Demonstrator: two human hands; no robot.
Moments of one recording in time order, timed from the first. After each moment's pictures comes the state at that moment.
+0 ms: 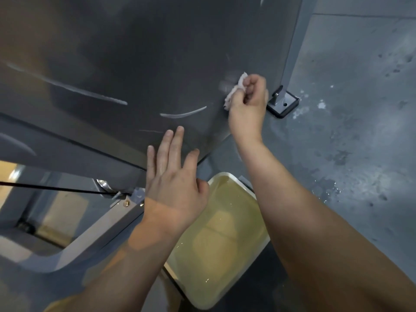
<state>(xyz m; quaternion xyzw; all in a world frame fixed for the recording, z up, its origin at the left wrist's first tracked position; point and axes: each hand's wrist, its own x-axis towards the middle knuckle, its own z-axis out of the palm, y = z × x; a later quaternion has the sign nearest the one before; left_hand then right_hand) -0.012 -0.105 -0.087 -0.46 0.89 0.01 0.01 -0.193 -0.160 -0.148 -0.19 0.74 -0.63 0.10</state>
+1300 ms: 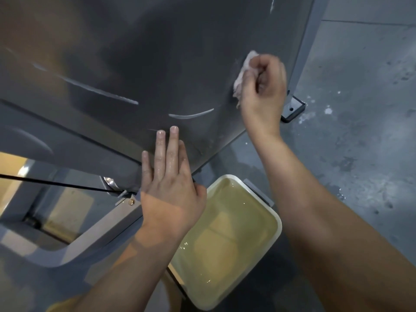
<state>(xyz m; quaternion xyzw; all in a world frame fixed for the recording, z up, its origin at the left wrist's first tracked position) 0.000 -0.102 -0.090 -0.49 0.86 -0.10 0.03 -0.216 -0.155 -0.115 -0.28 0.67 -0.69 0.04</state>
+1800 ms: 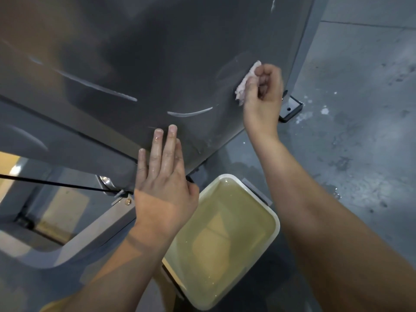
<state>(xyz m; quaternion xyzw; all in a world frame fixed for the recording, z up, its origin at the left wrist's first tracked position) 0.012 -0.108 -0.095 -0.48 0.87 -0.11 0.01 -0.212 -0.153 -0.124 -0.26 0.69 -0.66 0.10</state>
